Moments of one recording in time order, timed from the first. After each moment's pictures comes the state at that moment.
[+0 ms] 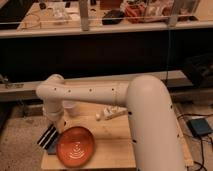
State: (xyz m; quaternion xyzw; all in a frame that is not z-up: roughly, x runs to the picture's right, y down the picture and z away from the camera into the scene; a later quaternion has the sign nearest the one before) arm -0.271 0.203 0.736 -0.34 -0.31 -0.45 0.77
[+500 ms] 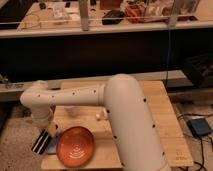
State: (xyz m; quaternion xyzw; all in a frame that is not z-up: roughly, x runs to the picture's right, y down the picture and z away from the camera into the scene) arm -0.314 0.232 0.752 -0.35 -0.29 -0.50 0.74
